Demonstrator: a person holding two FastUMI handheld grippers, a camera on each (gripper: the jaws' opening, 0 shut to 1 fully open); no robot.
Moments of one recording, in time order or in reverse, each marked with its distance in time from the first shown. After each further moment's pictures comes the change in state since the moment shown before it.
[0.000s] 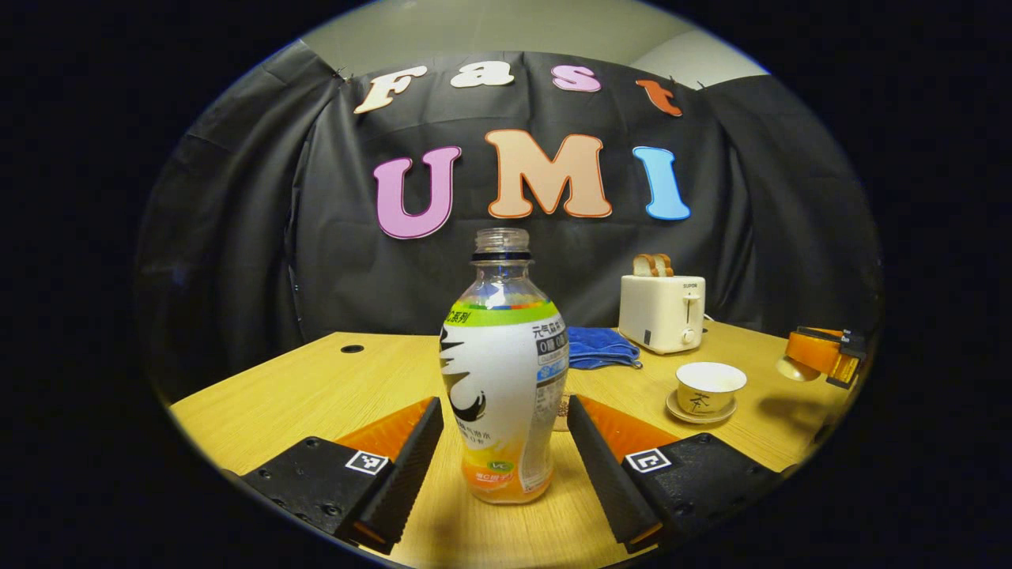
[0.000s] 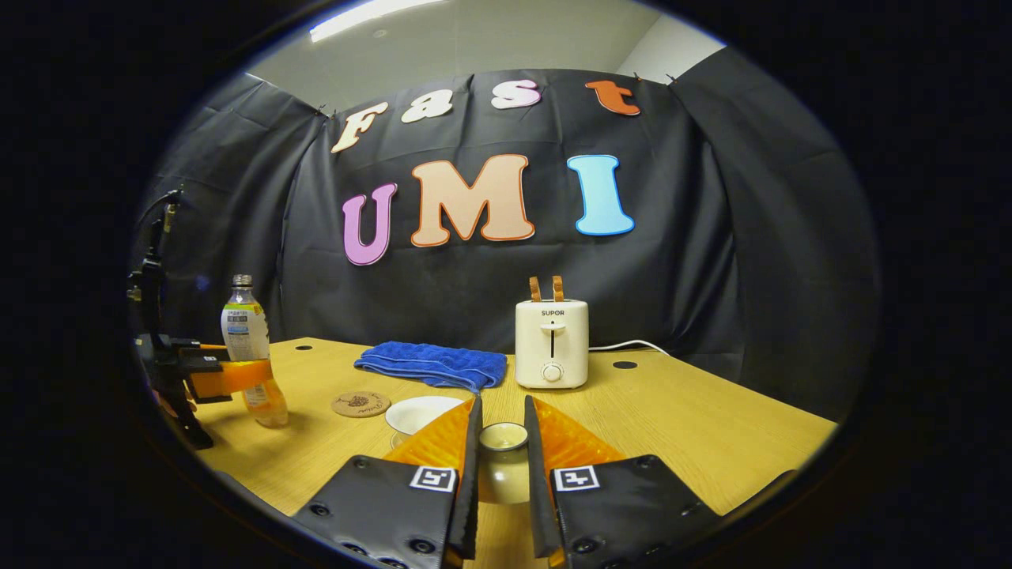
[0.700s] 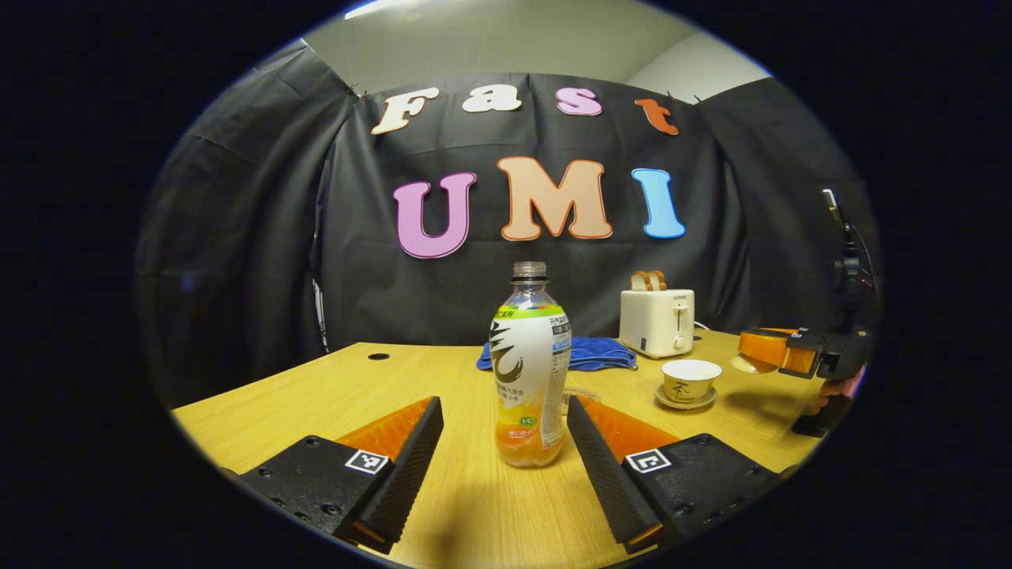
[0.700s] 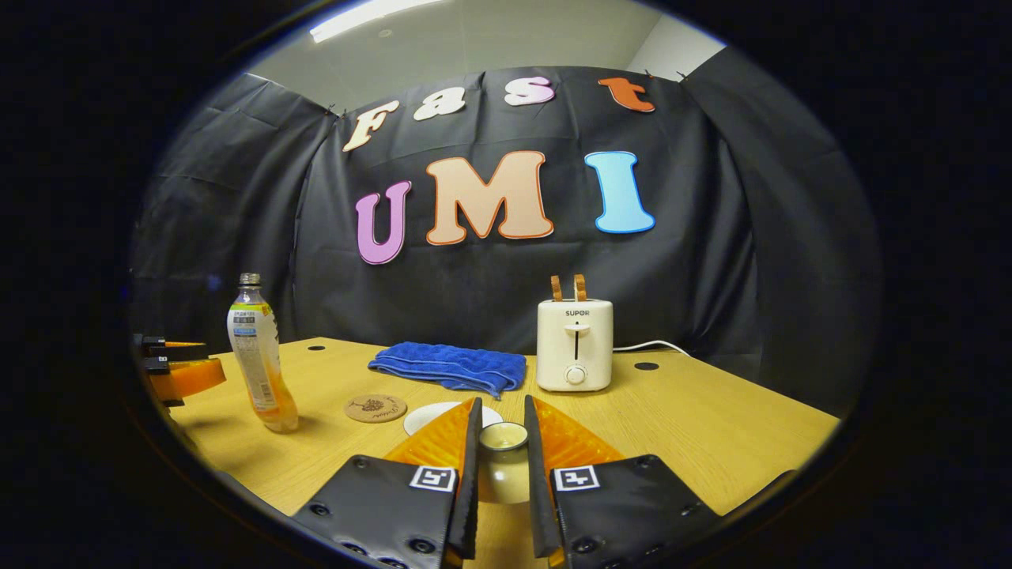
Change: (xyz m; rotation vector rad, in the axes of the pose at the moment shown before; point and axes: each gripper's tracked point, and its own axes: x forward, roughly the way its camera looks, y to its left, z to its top) left arm -0.070 0.013 0.008 0.005 -0.086 0.006; right arm 0.012 0.017 -0.001 0.001 0.003 0.045
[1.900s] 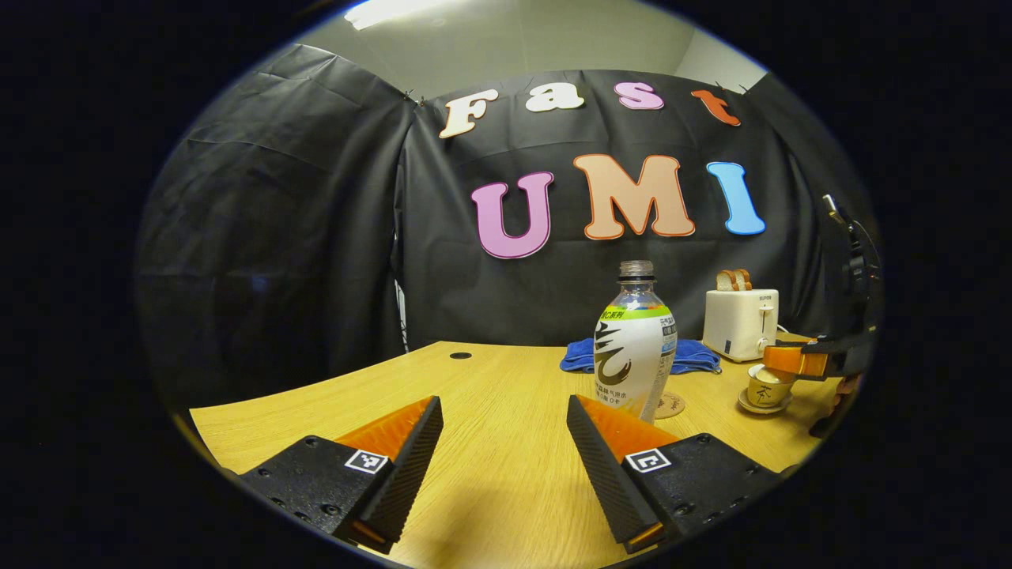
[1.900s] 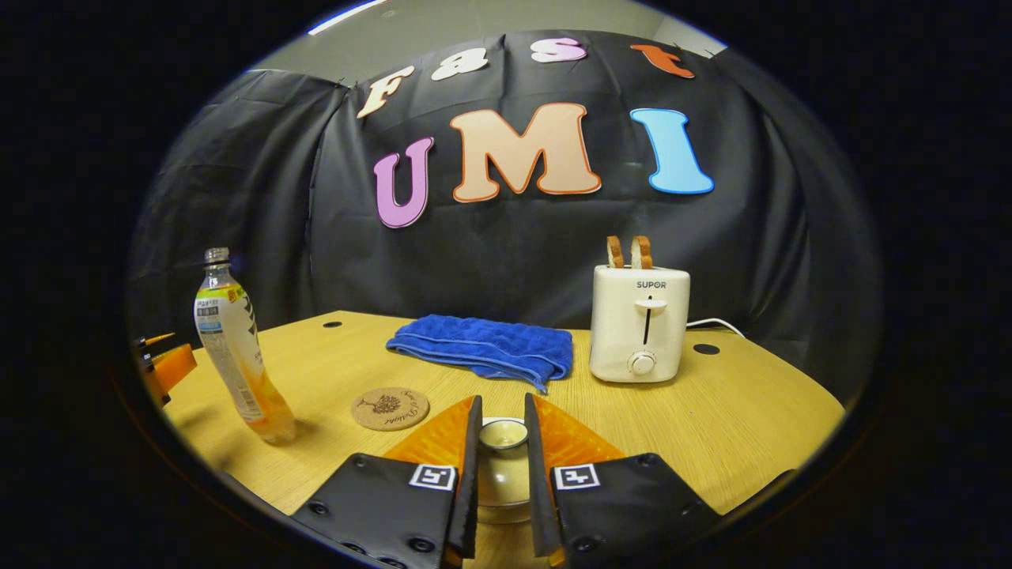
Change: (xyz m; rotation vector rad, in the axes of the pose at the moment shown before) left arm -0.011 0.071 -0.001 0.010 0.004 0.320; right arm 0.080 0.053 -0.023 -0.003 0.137 0.120
